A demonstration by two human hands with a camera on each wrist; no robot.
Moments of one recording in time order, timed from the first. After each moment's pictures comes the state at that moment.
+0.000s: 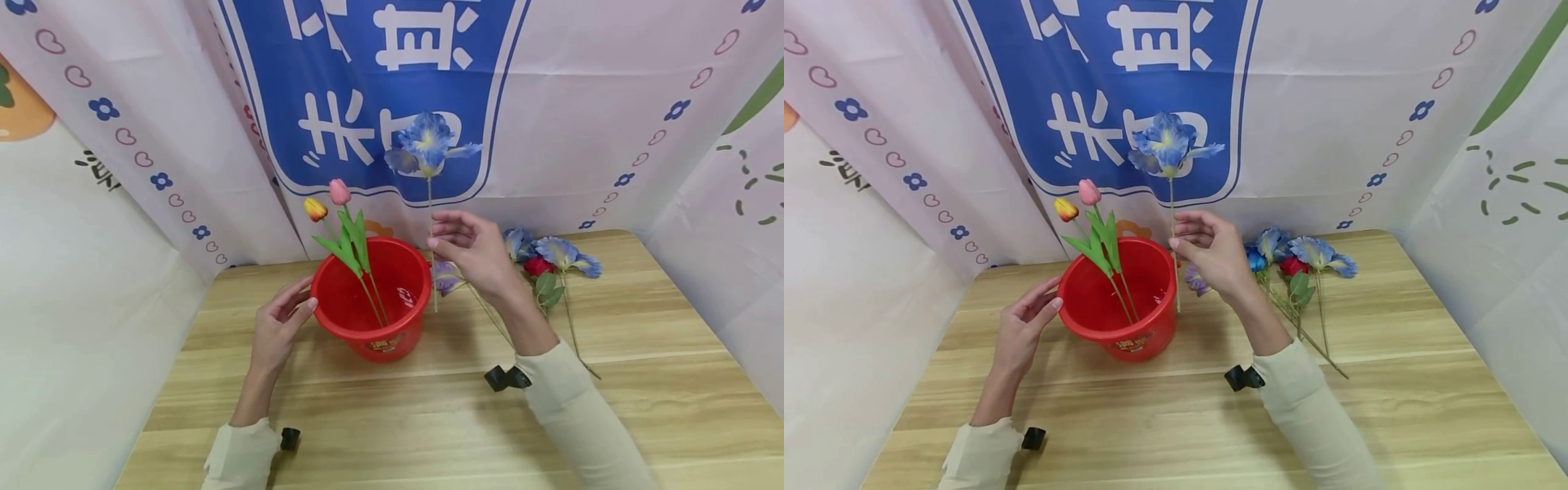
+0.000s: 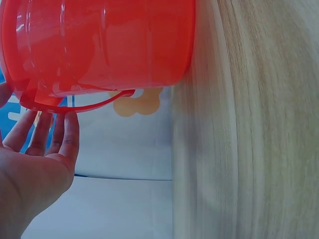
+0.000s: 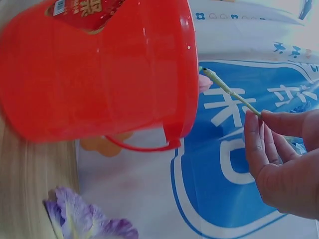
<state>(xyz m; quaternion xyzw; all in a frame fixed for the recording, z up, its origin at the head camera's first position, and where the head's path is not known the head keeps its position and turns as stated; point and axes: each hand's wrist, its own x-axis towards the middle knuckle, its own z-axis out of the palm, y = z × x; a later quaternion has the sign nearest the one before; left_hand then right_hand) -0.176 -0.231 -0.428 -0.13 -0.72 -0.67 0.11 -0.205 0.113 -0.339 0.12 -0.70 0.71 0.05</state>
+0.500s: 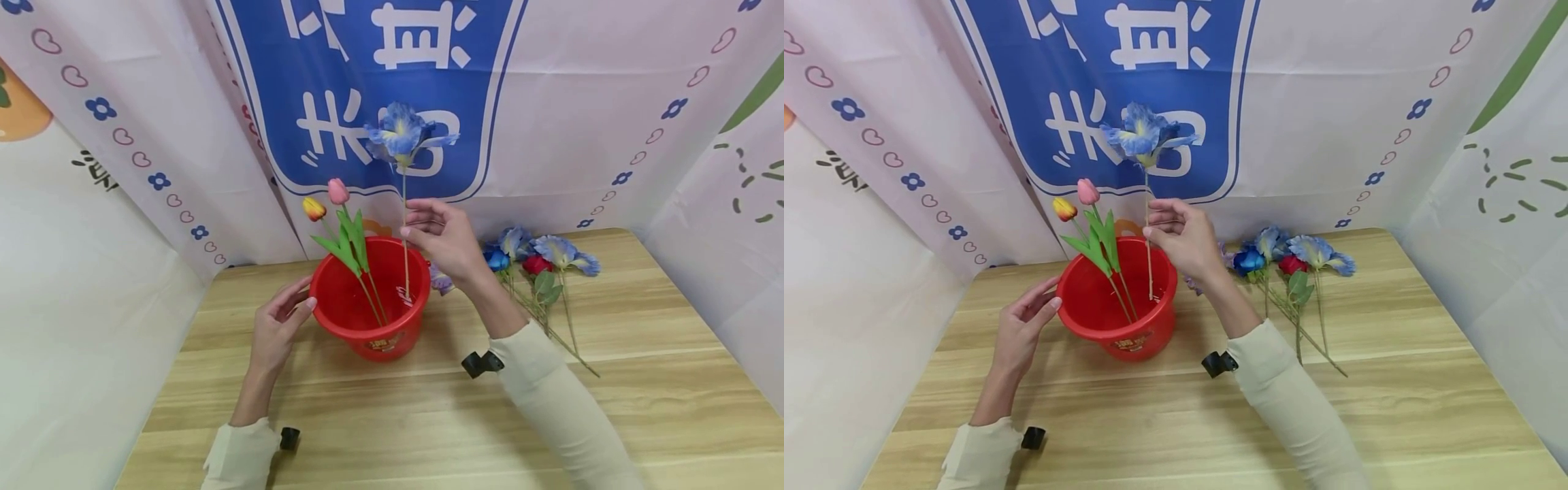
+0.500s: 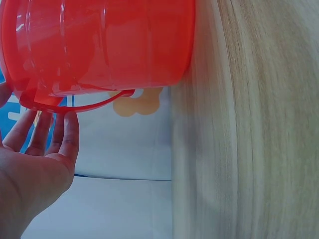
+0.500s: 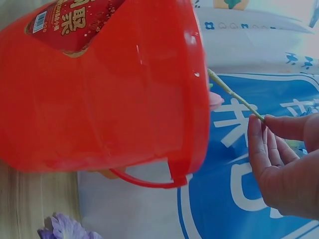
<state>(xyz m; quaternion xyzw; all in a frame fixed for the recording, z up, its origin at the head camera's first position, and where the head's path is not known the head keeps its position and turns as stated) -0.176 -0.230 -0.428 -0.14 -0.72 -0.67 0.11 -0.222 0.080 -0.329 0.13 -0.69 0.71 0.05</state>
